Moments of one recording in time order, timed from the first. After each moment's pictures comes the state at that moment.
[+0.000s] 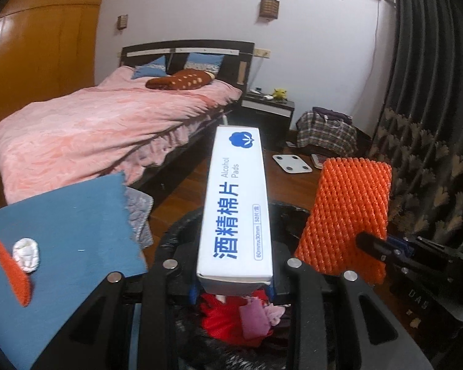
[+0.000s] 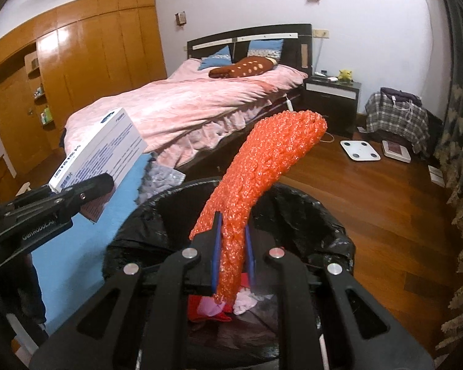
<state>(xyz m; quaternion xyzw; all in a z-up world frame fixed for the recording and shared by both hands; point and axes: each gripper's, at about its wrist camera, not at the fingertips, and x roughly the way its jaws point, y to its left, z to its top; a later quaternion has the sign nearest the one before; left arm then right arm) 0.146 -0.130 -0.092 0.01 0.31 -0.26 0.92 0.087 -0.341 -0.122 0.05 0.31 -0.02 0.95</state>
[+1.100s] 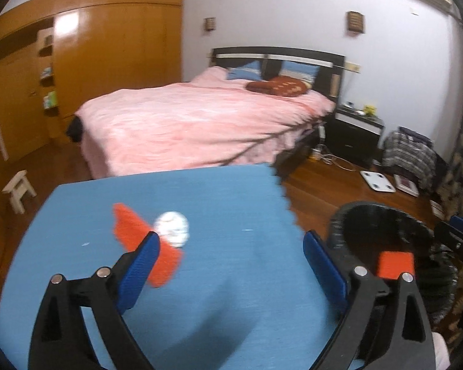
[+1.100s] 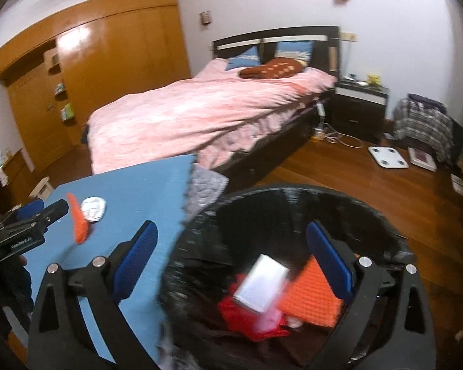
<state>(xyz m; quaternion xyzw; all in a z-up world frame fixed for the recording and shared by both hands) 0.145 0.067 -0.098 -0.01 0.30 -0.04 0.95 0.130 -0.241 -0.113 0.05 0.30 0.06 0.95</state>
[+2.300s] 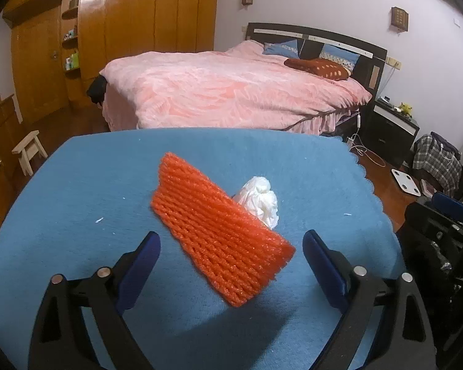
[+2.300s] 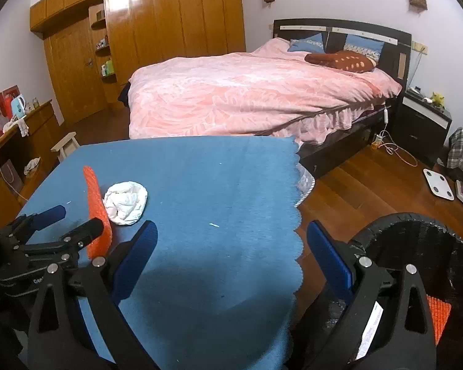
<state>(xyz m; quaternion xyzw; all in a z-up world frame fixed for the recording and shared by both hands) 0.206 0.152 -0.181 -0.04 0.36 0.01 0.93 0.237 -0.095 -0.170 -0.02 0.34 0.15 0.93</state>
